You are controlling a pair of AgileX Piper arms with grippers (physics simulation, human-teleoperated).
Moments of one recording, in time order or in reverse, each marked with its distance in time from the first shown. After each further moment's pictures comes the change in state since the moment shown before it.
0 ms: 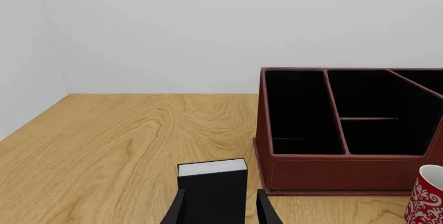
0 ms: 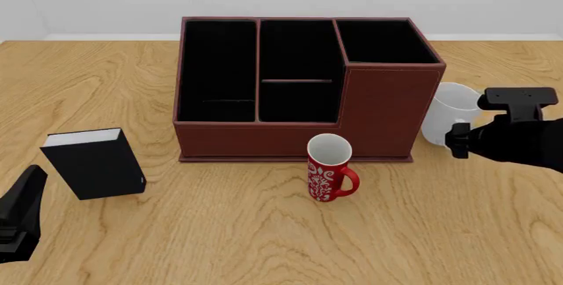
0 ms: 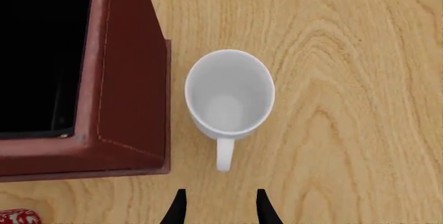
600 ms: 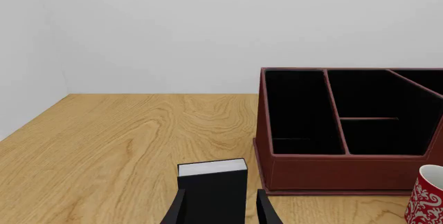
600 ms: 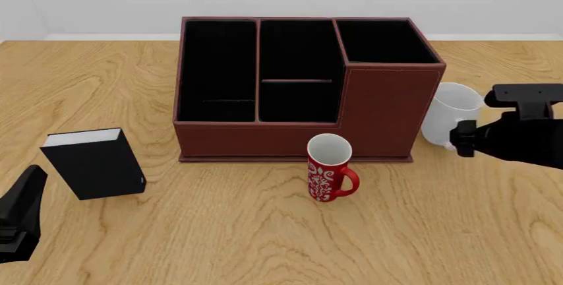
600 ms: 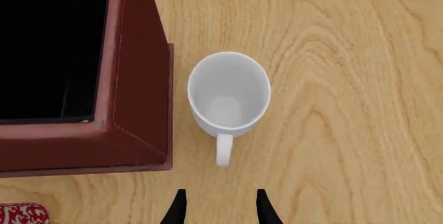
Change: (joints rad) left arm 0.000 0.000 0.000 0.000 0.000; right arm 0.000 -0.070 0.015 0.028 -0.007
